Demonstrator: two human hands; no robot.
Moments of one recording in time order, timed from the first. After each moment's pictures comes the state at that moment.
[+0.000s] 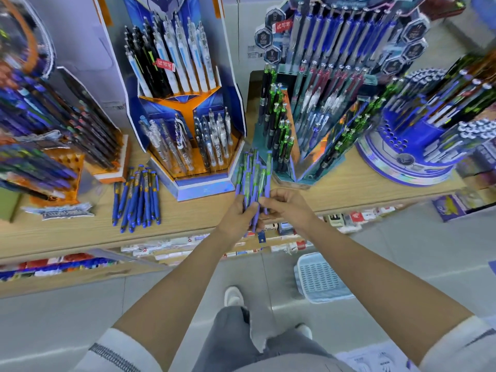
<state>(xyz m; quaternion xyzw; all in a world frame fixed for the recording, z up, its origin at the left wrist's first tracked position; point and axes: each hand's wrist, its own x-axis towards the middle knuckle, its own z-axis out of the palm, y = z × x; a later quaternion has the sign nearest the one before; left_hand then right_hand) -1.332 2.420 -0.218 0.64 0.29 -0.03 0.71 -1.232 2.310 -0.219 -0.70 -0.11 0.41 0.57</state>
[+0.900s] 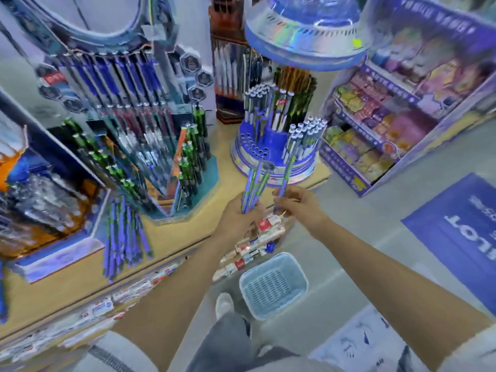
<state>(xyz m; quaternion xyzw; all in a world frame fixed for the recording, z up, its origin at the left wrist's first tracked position) -1.171 2.202 -0.187 0.68 0.14 -0.05 0.72 -1.097 2.044 -0.198 -0.79 -0.04 0.19 0.58</state>
